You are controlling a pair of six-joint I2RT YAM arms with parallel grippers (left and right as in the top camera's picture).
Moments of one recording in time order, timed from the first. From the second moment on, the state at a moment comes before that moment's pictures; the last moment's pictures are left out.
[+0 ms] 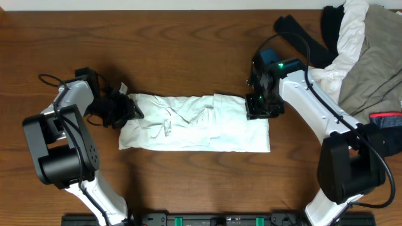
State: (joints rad) left arm 0.28 1.99 1.21 -0.91 0.51 0.04; right arm 0.34 1.86 1.40 -1.11 -0.18 0.23
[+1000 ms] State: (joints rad) left arm 0.42 1.99 1.59 -1.16 0.10 -0.17; right arm 0.14 1.86 1.46 -1.16 -0.18 0.23
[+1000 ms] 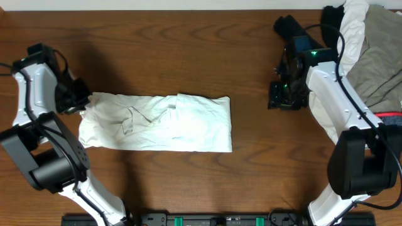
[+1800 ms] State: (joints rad) left arm 0.45 1.97 1.59 -1.11 0.10 -0.09; right arm 0.13 1.86 1.46 -1.19 -0.18 0.23
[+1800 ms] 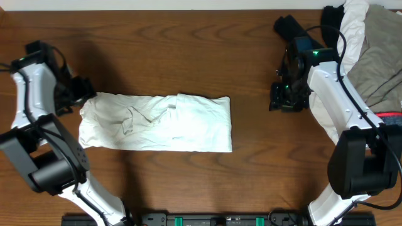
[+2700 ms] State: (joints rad) left arm 0.55 2.15 1.59 -1.09 0.39 0.25; right arm 0.13 1.86 1.46 -1.19 -0.18 0.22
